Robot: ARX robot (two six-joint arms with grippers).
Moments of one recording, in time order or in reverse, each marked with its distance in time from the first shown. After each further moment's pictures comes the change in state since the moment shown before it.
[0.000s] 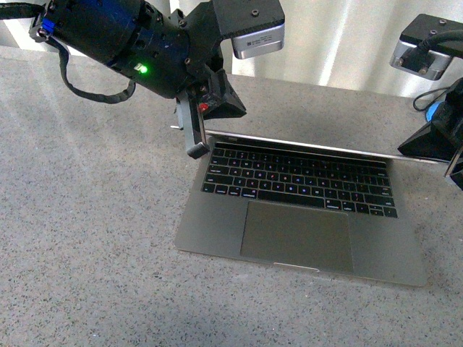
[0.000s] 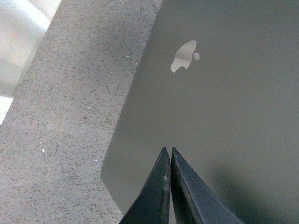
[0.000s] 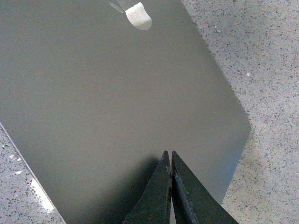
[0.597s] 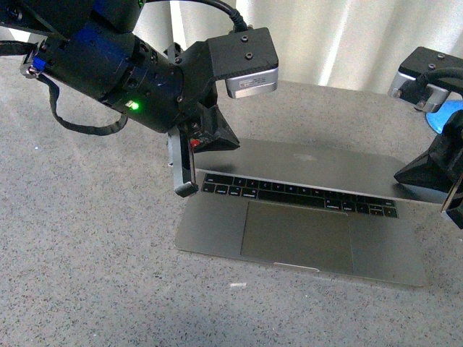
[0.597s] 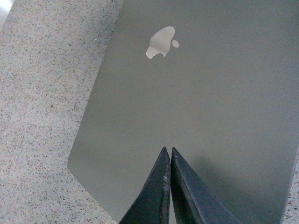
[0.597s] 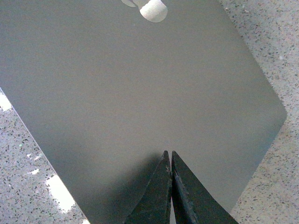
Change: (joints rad) left arm -0.009 -0.011 -0.085 0.003 -0.001 0.023; right arm 0.004 -0.011 -0.107 0.067 -0.023 0.047
